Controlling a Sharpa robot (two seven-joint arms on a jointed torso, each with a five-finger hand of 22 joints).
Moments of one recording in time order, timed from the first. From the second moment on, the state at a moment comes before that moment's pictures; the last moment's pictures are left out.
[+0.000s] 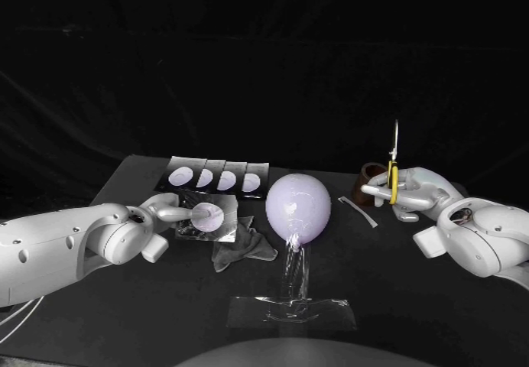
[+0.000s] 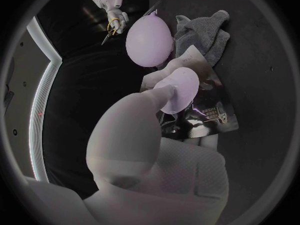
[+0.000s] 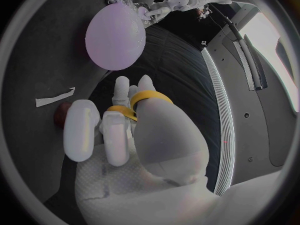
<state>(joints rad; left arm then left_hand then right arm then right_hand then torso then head) 1.10 -1.05 -0.15 1.49 -0.26 -0.20 -0.03 1.40 -0.14 0.57 0.06 0.05 0.79 0.20 0.34 0.45 1.09 0.18 0.06 0.06 1.03 0.14 0.07 0.29 0.16 0.91 0.24 0.20 0.06 1.22 -1.10 -0.19 1.68 -0.45 -0.43 0.11 1.47 0.10 -0.11 0.17 0.05 0.90 0.04 0.48 0.81 1.23 0.09 0.54 0.77 1.46 -0.09 1.52 1.31 0.04 1.45 0.01 1.30 1.31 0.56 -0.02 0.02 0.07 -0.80</state>
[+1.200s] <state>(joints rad) 1.10 -1.06 -0.15 1.45 -0.48 -0.25 0.06 1.59 -0.18 0.04 0.25 0.05 0.61 0.18 0.34 0.38 0.74 0.17 0.14 0.07 0.54 0.24 0.17 0.32 0.05 0.34 0.30 0.04 0.04 1.22 -1.10 -0.19 1.68 -0.43 -0.43 0.12 1.47 0.10 -0.13 0.18 0.05 0.91 0.05 0.46 0.82 1.23 0.09 0.54 0.77 1.47 -0.09 1.52 1.31 0.04 1.46 0.02 1.30 1.31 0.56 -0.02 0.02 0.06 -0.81</state>
